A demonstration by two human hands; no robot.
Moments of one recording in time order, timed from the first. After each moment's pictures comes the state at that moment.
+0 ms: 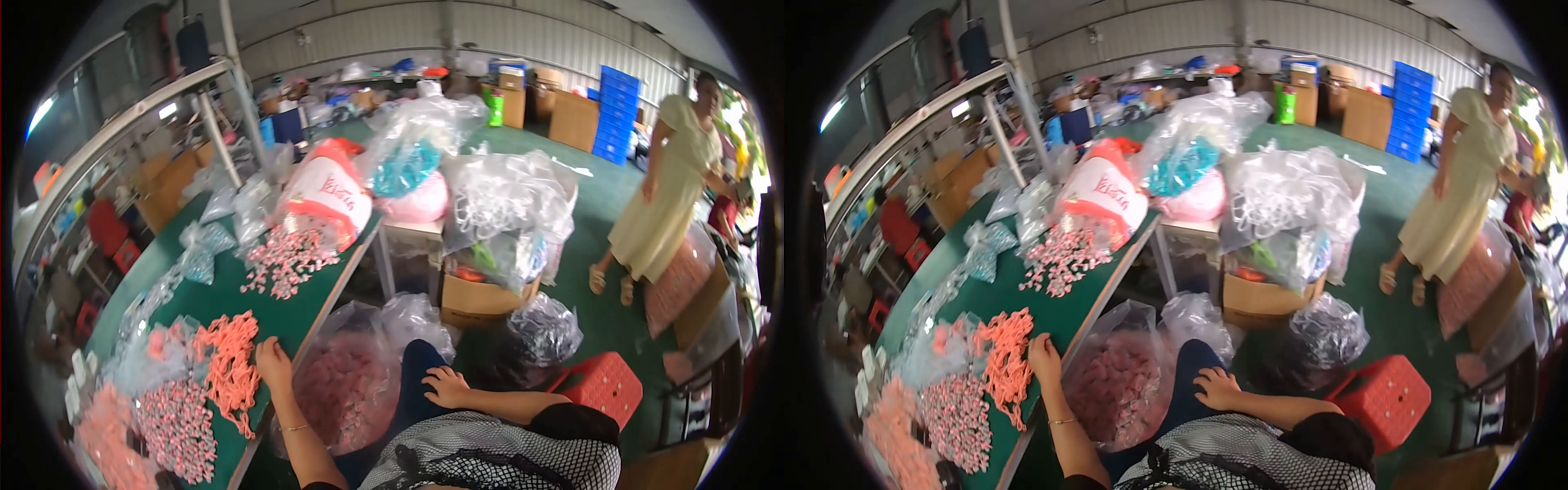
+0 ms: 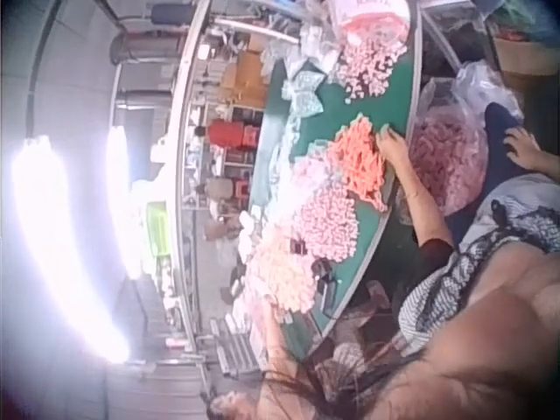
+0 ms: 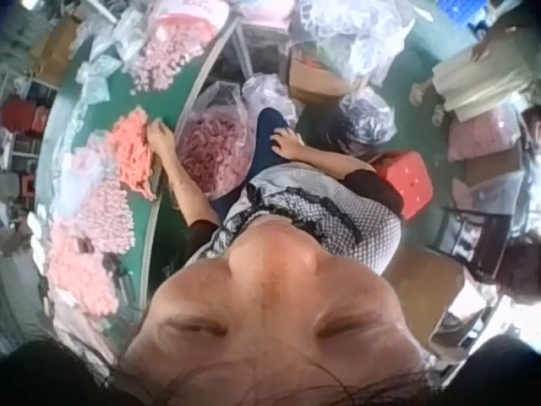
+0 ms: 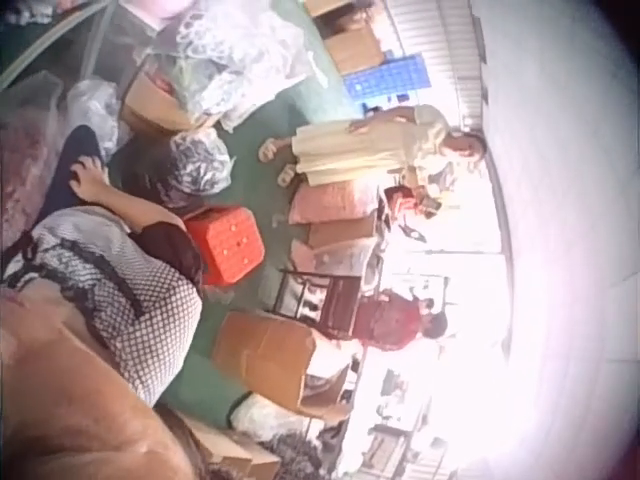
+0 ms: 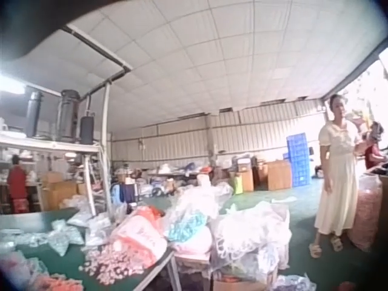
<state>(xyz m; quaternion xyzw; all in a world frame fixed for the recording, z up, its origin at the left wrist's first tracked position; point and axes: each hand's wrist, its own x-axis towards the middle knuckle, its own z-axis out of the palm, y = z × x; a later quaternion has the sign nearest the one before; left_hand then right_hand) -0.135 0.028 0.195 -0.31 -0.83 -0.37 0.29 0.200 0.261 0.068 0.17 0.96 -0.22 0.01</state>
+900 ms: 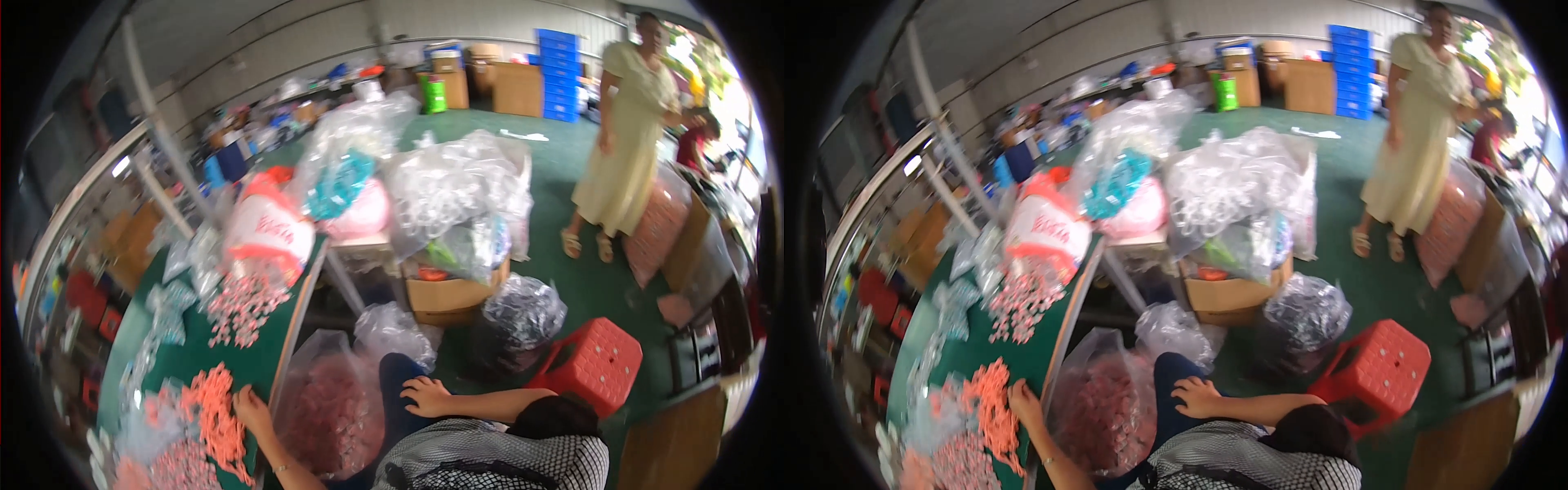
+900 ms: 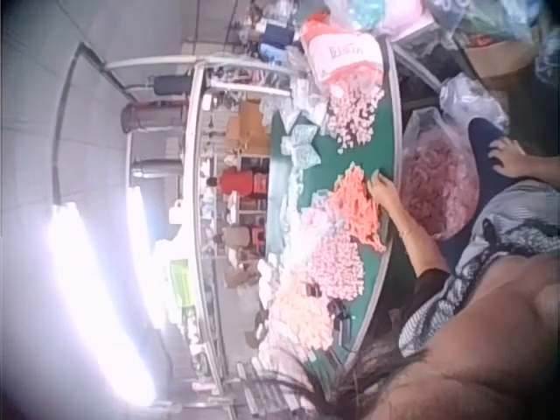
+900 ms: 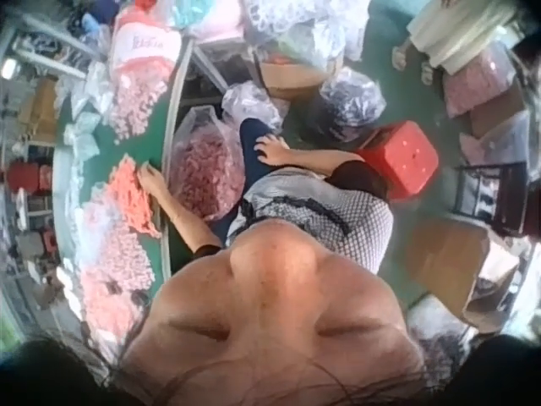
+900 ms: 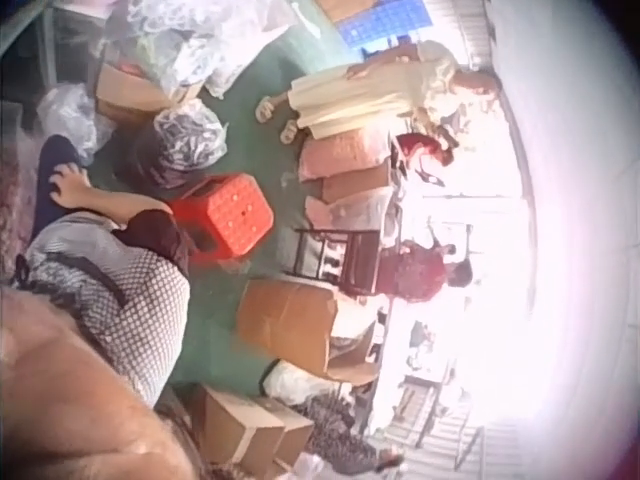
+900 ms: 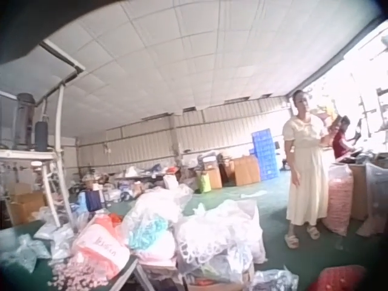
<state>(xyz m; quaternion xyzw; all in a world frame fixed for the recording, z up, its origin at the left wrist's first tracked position) -0.139 0.027 0.191 -0.34 -0.84 -0.31 0.30 0.201 0.265 0.067 0.20 0.94 -0.26 -0.02</state>
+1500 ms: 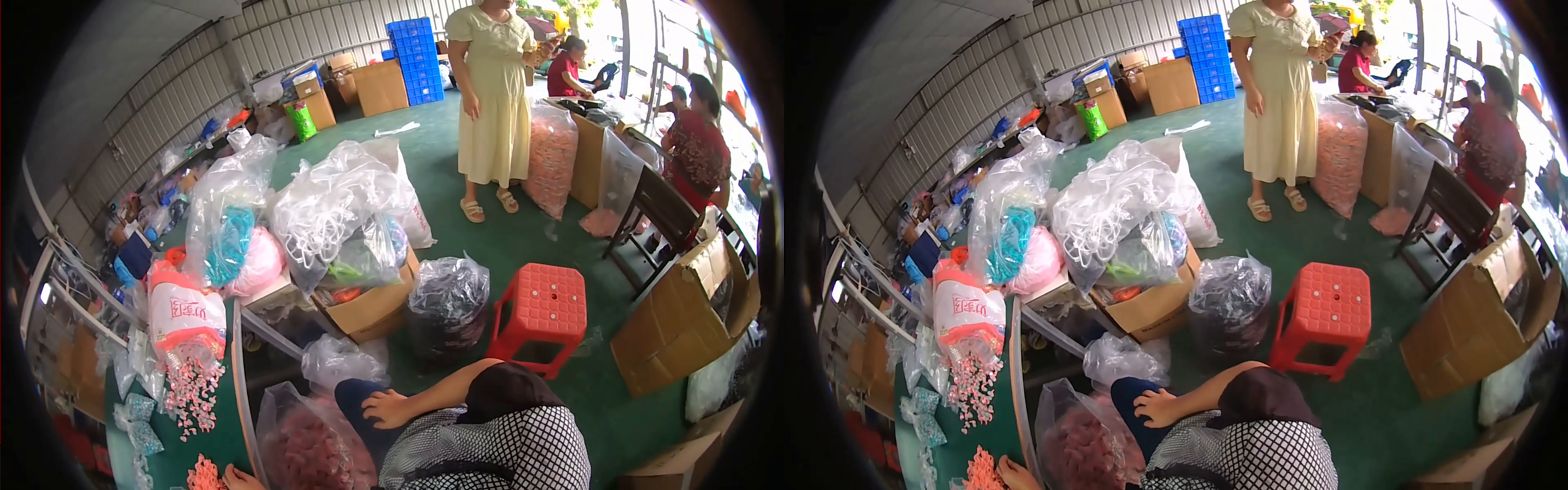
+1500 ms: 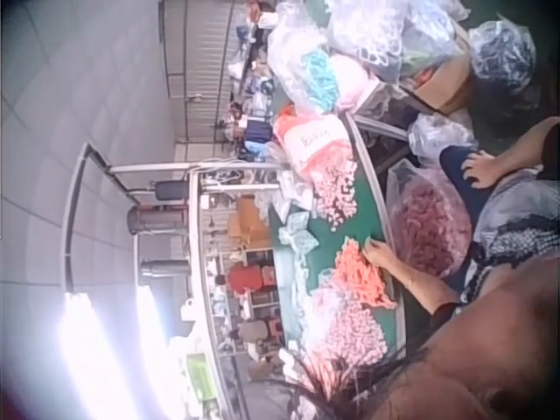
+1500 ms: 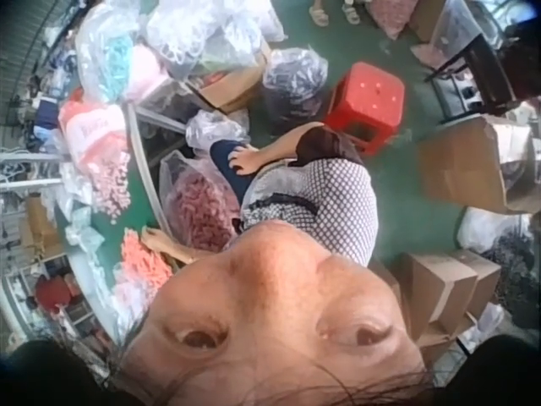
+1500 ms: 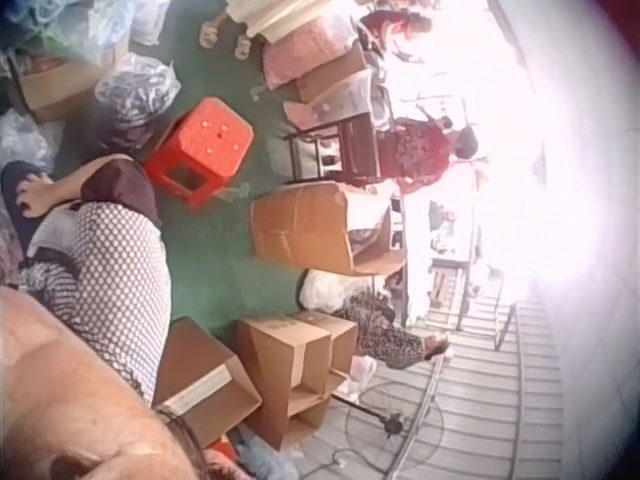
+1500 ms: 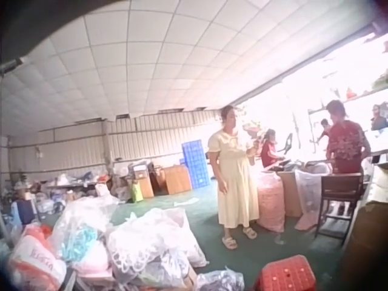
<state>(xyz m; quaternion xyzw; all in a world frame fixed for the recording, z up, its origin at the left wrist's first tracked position) -0.097 0.030 0.234 -0.28 -0.89 -0.26 0.26 0.195 0.261 0.063 0.18 0.95 -0.27 -0.03</state>
